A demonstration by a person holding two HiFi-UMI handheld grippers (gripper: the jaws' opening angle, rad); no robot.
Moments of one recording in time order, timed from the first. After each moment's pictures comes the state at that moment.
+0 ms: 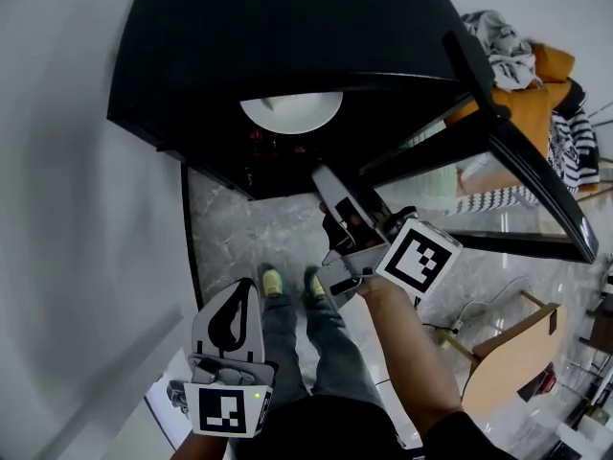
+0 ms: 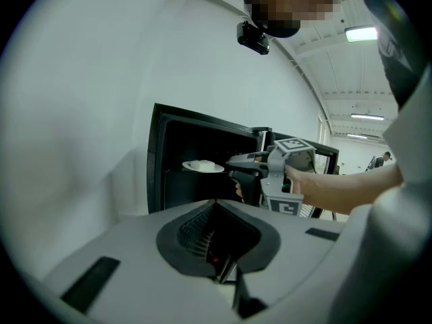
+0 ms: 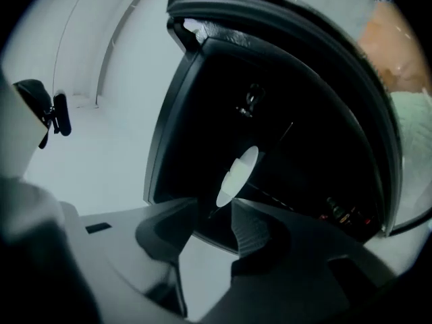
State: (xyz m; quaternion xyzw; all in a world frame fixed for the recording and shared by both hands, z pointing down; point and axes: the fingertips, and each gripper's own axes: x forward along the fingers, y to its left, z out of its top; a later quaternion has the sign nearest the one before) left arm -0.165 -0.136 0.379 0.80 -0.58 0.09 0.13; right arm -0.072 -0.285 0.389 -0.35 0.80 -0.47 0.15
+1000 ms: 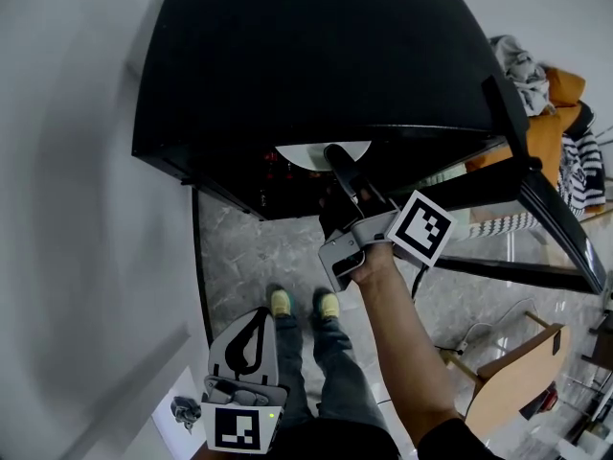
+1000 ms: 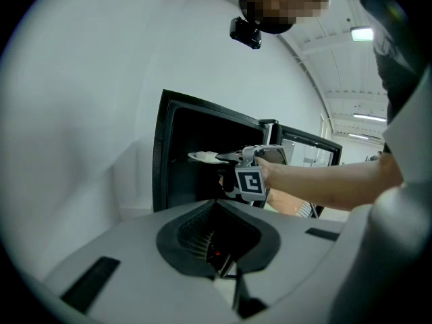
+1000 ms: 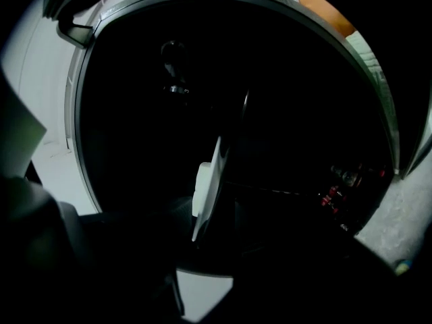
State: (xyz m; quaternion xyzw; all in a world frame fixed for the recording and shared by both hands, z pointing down) left arm -0.181 -0.136 0.417 0.77 -0.58 0.11 0.22; right arm -0.097 -0.360 0.435 -0.35 0.70 -0.58 0.23
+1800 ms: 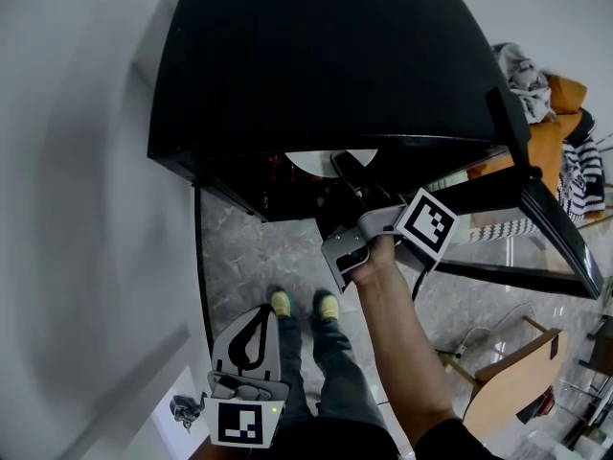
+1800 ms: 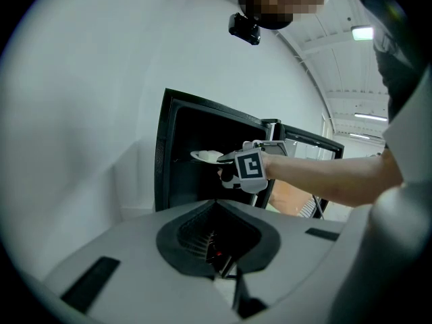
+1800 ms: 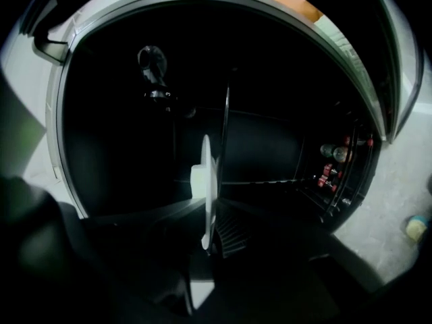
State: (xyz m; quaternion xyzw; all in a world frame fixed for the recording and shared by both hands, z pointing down) left arm -0.187 -0.141 0.415 0.77 -0.59 0.10 0.21; right arm -0.100 -0.363 0.436 -0.36 0.62 -0.65 0.27
